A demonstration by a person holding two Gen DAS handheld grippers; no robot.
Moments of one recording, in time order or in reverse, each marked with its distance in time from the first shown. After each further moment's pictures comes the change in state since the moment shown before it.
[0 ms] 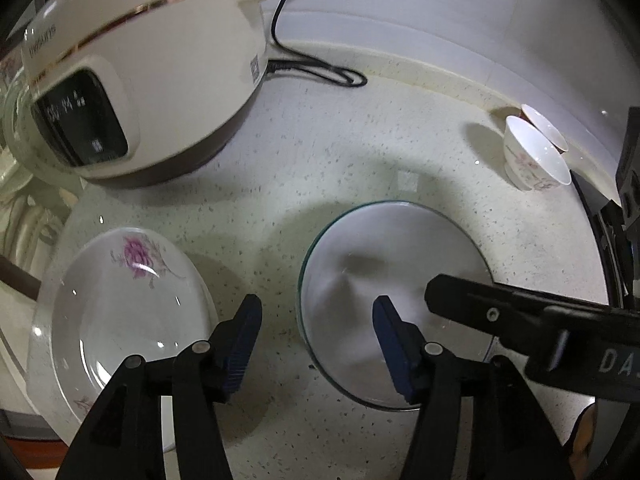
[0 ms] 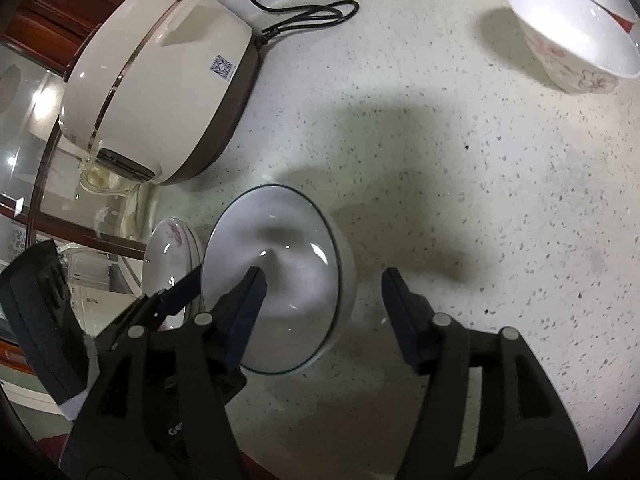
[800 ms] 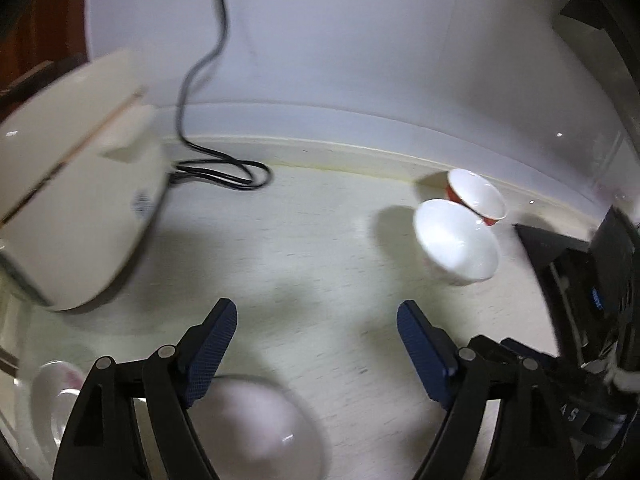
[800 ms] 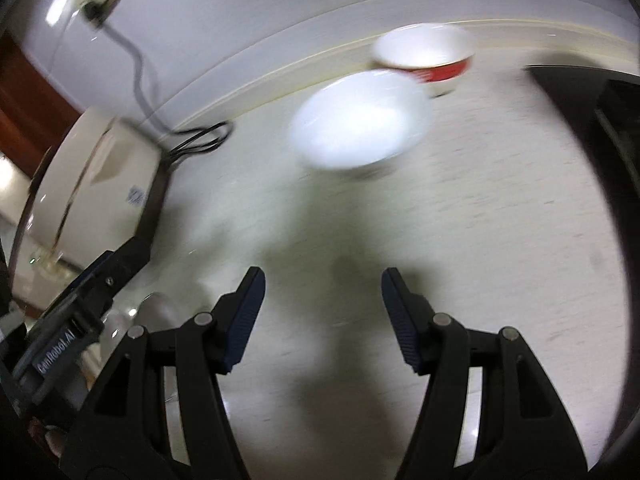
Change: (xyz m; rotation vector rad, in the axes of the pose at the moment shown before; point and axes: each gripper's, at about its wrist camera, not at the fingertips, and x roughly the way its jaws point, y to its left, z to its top) left arm -0.008 -0.089 0.088 0.058 -0.155 -0.151; right arm -0.099 -0.105 0.005 0.189 -0.309 -0.241
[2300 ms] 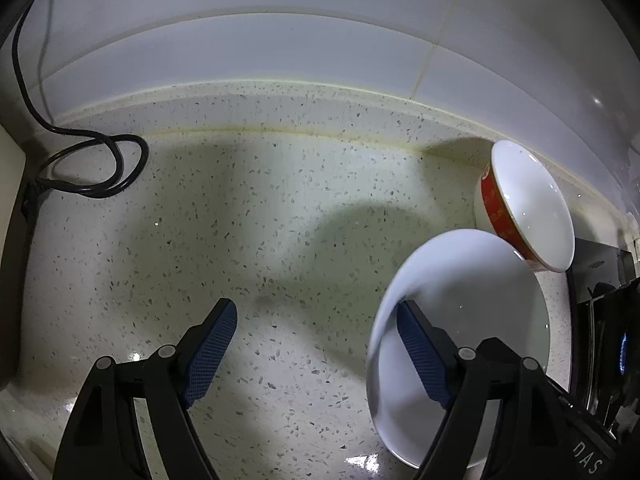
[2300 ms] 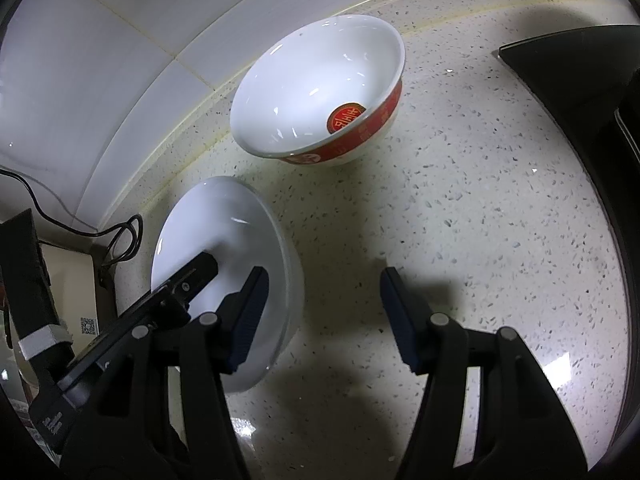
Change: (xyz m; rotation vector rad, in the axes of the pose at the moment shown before) left arm 0.174 -0.065 0.069 0.007 0.279 0.012; right arm 0.081 -0.062 0.098 0.249 0.079 -0.034
